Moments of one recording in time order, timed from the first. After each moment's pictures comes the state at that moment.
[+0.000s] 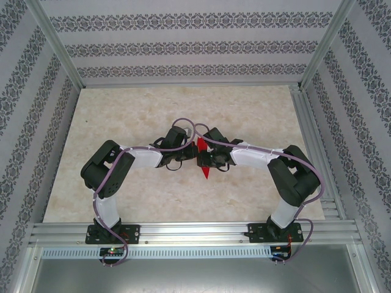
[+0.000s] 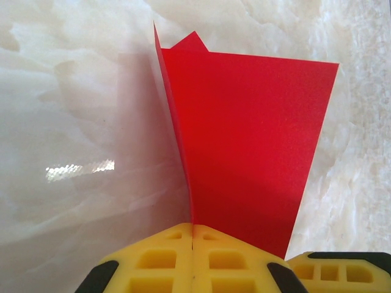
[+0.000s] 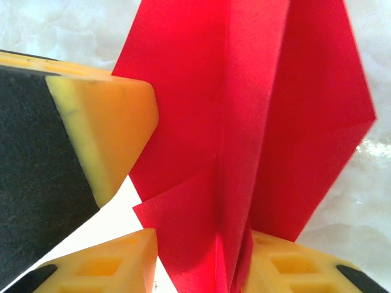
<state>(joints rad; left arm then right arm) -0.63 1.87 0.95 0.17 0.28 -0.79 0.67 1.72 0.97 -0.35 -0.14 0.57</state>
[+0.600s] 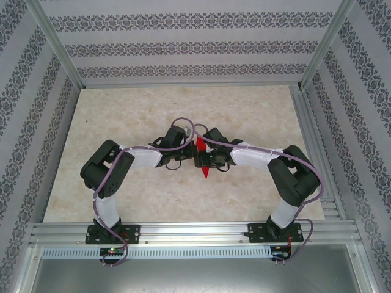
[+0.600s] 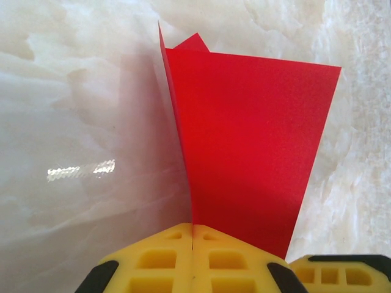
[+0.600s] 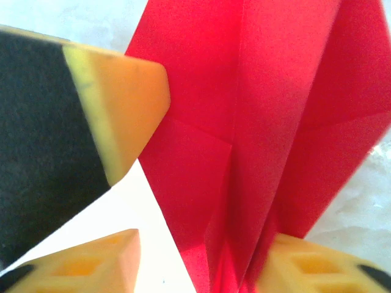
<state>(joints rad) -0.63 1.87 0.95 0.17 0.28 -0.79 0.67 1.72 0.97 -0.34 -0.16 0.54</state>
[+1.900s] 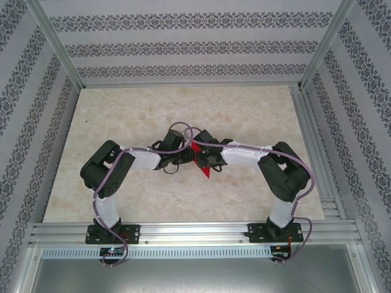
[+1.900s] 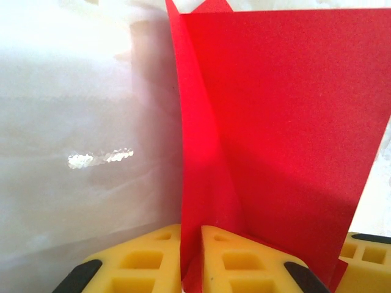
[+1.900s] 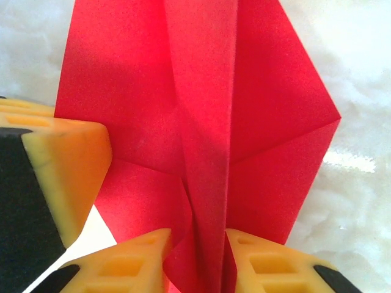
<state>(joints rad) -0.62 1.87 0.89 0.17 0.26 -0.79 0.74 1.81 1.05 -0.42 0.06 0.55</state>
